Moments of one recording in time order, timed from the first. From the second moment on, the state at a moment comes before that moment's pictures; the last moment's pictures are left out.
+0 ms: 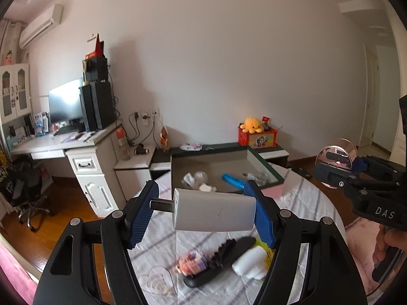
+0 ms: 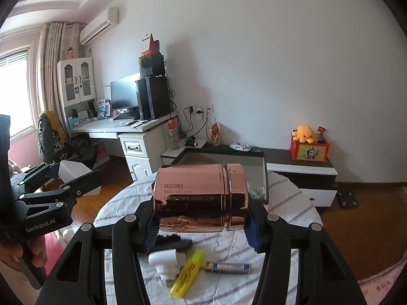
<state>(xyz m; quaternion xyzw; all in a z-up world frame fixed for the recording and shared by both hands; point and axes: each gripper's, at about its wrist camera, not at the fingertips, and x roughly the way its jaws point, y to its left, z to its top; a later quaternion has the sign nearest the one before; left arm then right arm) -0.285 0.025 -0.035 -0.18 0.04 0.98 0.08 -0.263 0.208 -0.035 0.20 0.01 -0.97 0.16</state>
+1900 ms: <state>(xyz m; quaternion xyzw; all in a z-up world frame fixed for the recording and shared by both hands) -0.508 0.041 -0.089 -0.33 0.09 0.94 0.09 -0.508 0.211 -0.091 0.39 0.02 -0.91 0.14</state>
